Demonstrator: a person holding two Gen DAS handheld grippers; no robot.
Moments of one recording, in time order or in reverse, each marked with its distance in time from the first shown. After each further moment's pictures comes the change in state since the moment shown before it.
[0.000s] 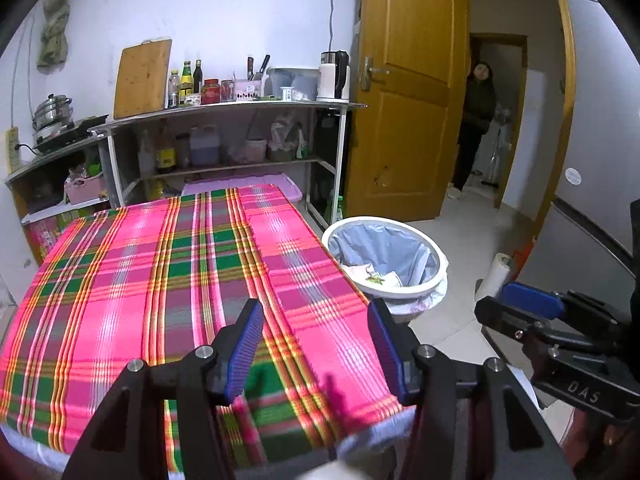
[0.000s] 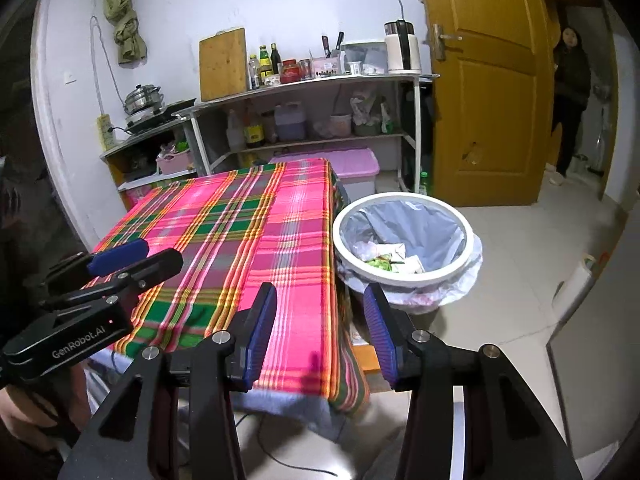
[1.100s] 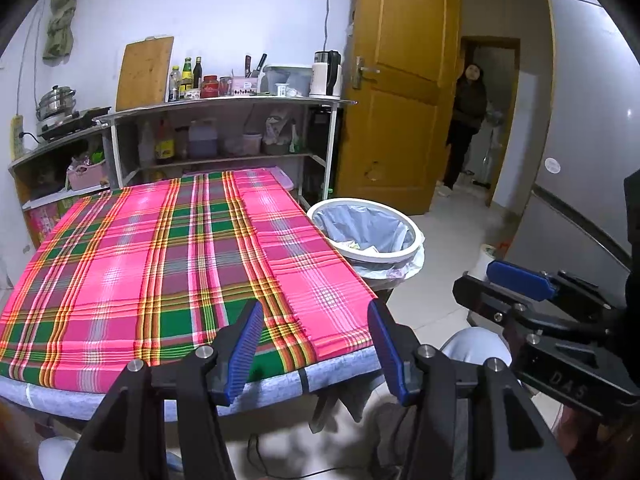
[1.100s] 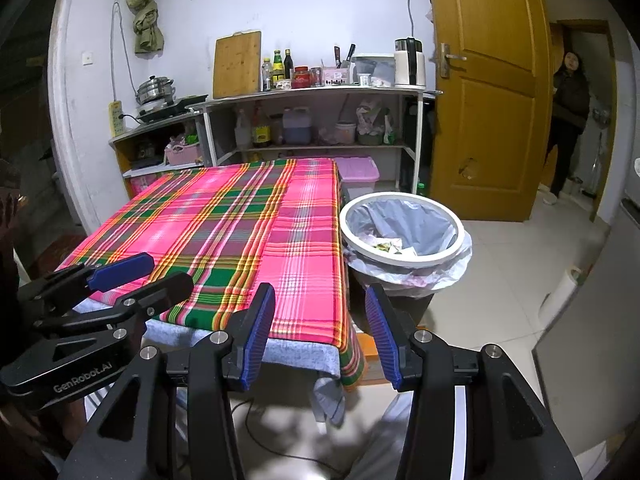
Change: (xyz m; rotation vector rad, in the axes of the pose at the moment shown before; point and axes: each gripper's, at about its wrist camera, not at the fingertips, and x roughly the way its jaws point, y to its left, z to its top) left arm -0.048 -0.017 -0.054 -0.013 -0.001 -0.026; right arm -0.041 0.024 -0.043 -0.074 -0.040 -0.031
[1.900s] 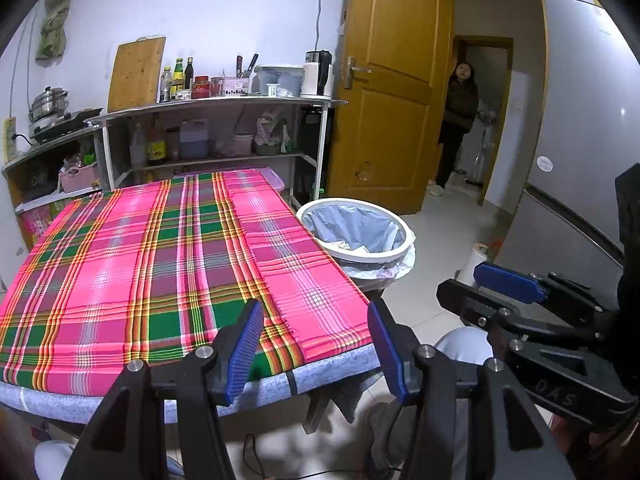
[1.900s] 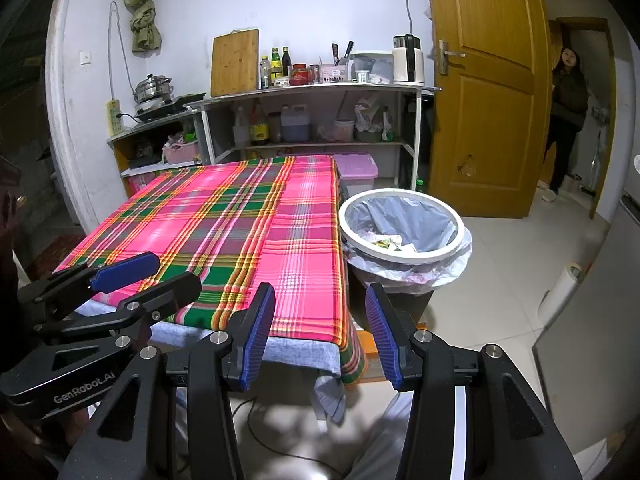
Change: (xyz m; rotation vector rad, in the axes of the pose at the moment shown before) left arm 0.003 -0.006 0.000 0.009 -0.002 -0.030; right arm 0.002 -0.001 0.001 0.006 0.011 -0.002
